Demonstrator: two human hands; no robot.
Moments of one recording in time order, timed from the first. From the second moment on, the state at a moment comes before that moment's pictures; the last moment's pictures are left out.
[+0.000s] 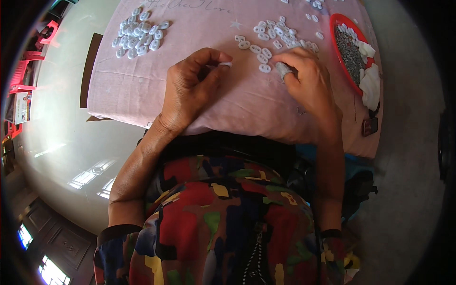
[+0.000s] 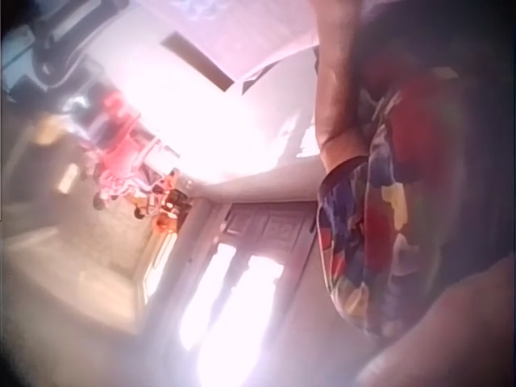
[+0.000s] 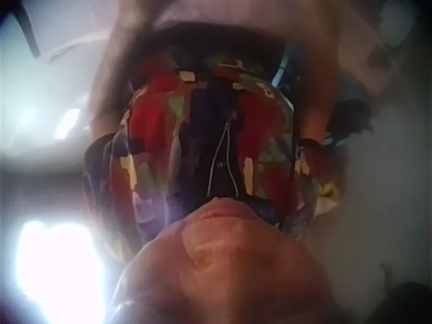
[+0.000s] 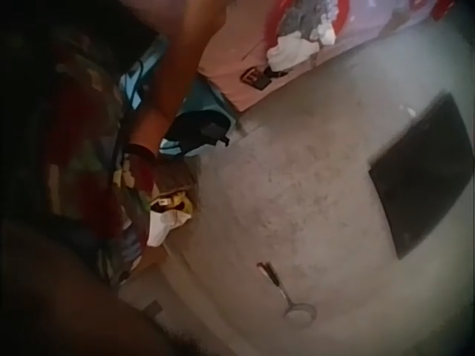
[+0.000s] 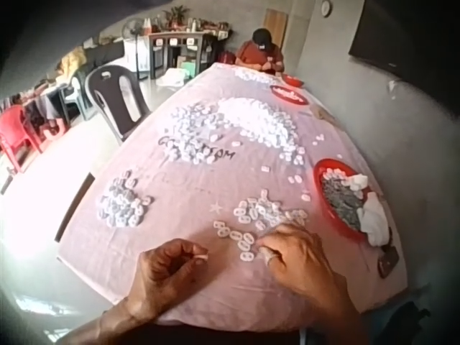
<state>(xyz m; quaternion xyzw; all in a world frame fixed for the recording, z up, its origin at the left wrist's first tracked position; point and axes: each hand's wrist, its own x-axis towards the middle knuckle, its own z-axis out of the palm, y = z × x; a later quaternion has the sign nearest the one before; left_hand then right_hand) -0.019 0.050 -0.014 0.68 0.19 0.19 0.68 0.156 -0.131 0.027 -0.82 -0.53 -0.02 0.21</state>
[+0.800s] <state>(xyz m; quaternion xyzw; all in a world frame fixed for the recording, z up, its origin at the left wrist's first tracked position) -0.001 0.055 -0.014 0.81 0.15 0.25 0.51 0.180 -0.132 0.024 -0.82 -0.54 -0.13 0.14</state>
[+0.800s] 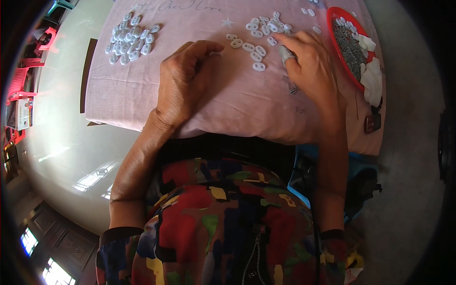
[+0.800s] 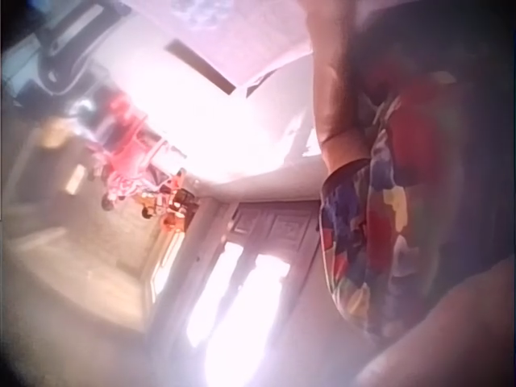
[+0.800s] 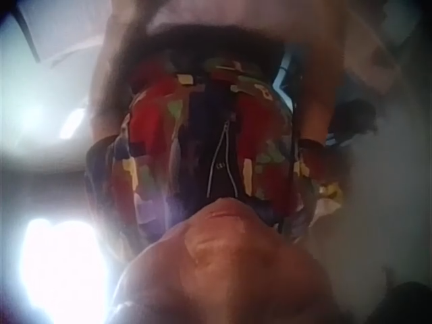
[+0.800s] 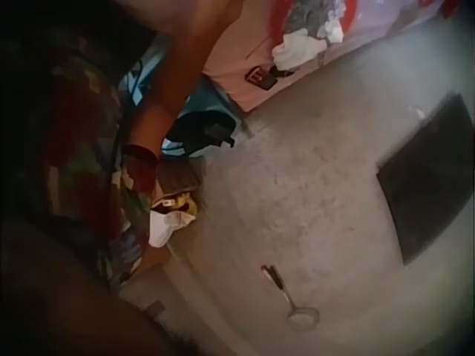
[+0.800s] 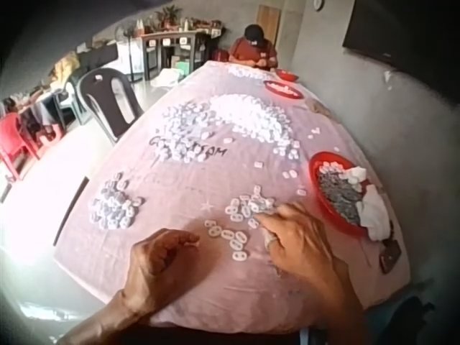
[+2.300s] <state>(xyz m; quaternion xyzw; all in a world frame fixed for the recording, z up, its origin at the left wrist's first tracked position) -0.001 0.033 -0.007 0.61 0.16 0.11 0.77 0.107 -0.166 0.021 -0.84 -0.51 -0.12 0.17</state>
